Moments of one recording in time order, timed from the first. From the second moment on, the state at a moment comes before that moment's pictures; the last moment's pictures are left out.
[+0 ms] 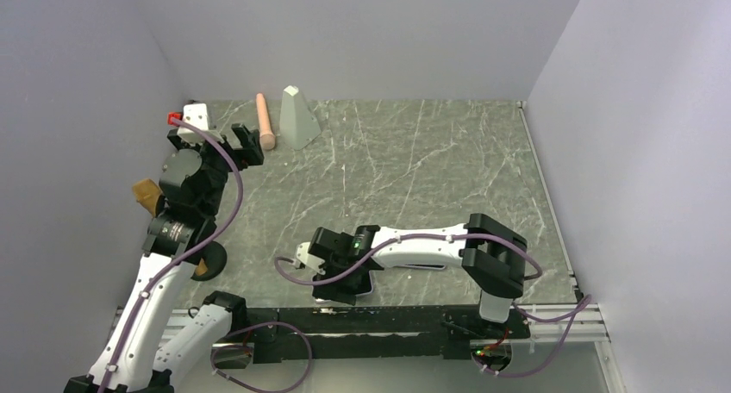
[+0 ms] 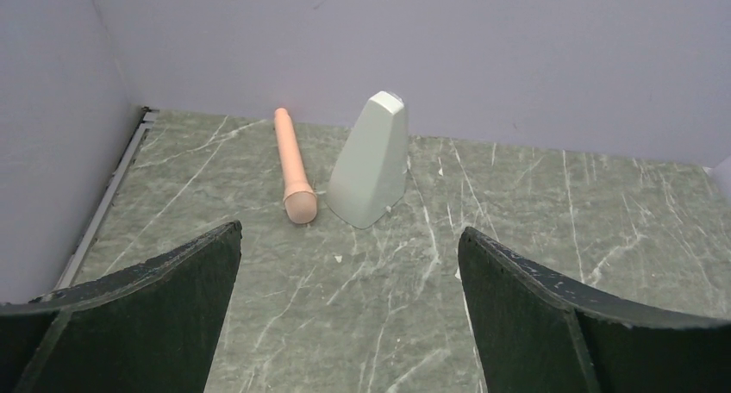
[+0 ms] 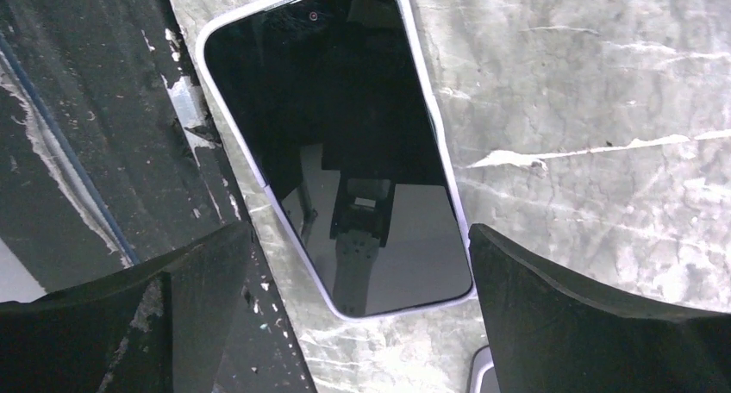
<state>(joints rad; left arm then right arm) -0.27 0.78 1.00 -0.22 -0.25 -0.18 1.27 1.77 1.19 -0.60 -0.06 -0.13</state>
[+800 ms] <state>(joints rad) -0.27 0.82 1.00 -0.23 -0.25 -0.18 1.28 1.87 1.21 -0.57 -0.05 -0.18</state>
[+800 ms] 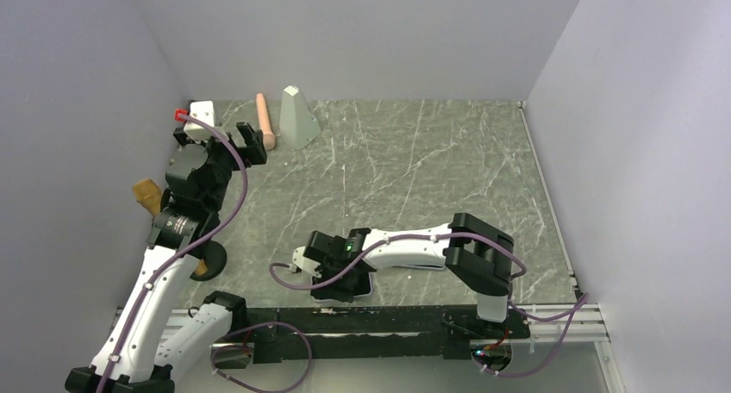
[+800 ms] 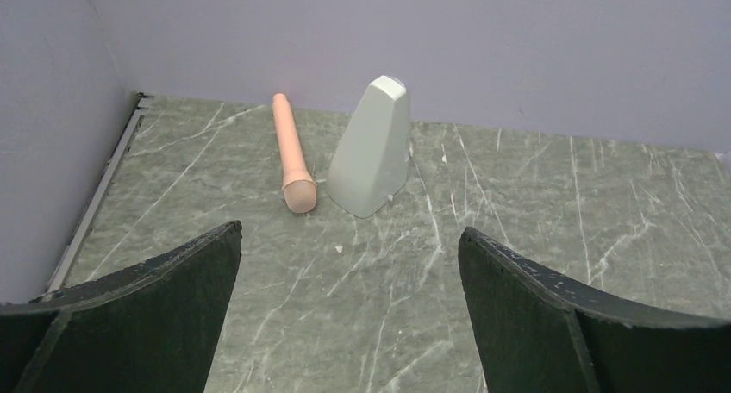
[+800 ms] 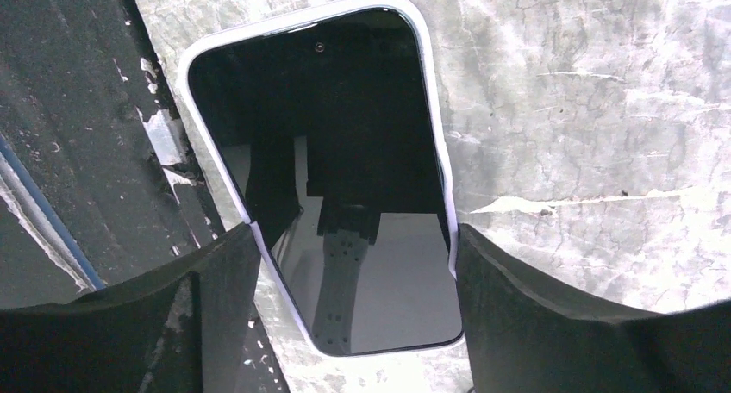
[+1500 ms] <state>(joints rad) -0.27 0.85 0.98 -0.22 -0.19 -0.21 1.05 1.55 0.93 -0.29 0.17 0.20</state>
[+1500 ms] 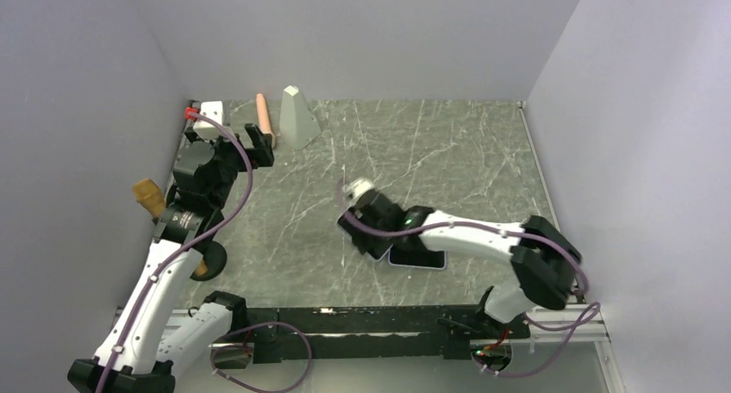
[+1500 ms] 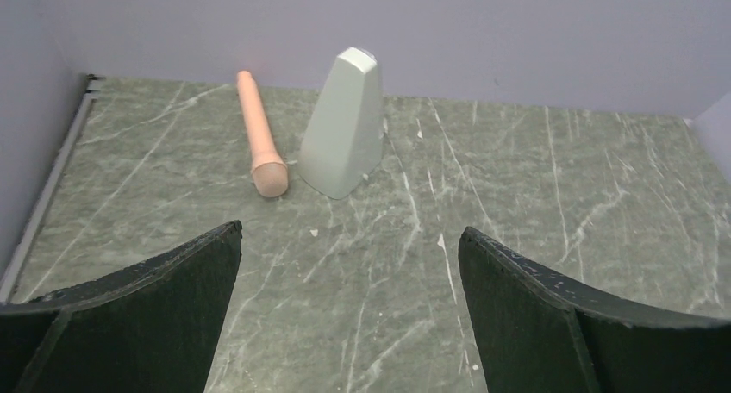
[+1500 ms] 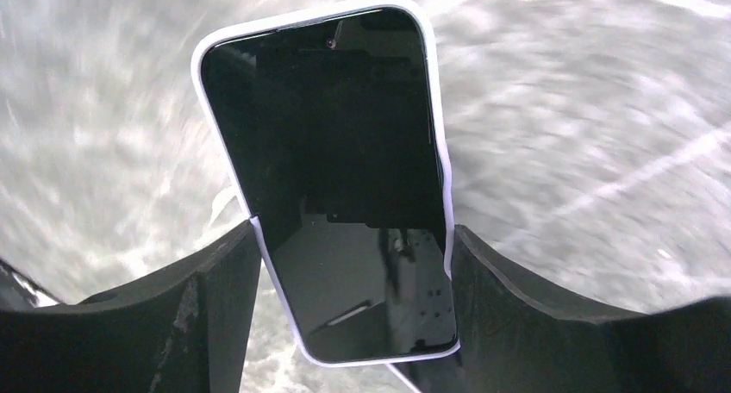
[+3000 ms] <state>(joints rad) -0.63 1.38 1.11 -0.24 0.42 -0.27 0.64 1.20 0.79 -0.03 0.17 1.43</state>
